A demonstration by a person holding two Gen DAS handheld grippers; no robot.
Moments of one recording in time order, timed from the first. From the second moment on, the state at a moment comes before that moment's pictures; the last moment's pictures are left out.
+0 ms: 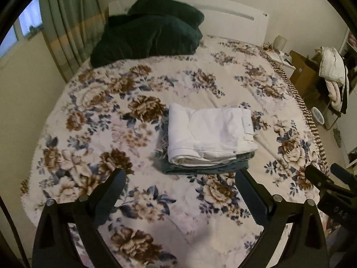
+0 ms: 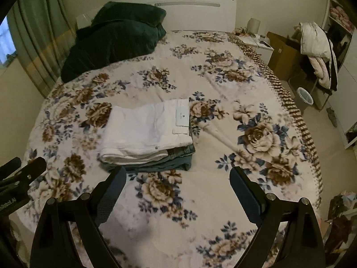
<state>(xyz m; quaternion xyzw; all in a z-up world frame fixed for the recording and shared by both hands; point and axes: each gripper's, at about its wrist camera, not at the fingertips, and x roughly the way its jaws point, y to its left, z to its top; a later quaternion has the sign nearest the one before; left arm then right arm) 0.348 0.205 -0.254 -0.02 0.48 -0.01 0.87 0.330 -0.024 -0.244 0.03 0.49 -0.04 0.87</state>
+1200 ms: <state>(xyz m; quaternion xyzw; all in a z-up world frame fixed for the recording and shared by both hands) 0.131 0.148 -0.012 0.00 0.38 0.02 0.93 0.059 -0.061 0.085 0.00 0.39 0.02 0.92</state>
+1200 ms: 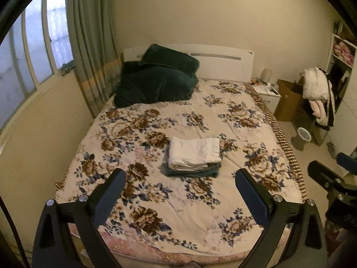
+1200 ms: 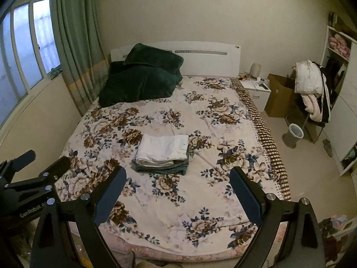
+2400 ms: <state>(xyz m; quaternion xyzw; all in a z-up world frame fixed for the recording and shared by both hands) 0.196 0.154 -0.076 0.00 0.40 0.06 0.92 0.165 -0.063 -0.022 -0.01 0.42 -0.01 0.91</state>
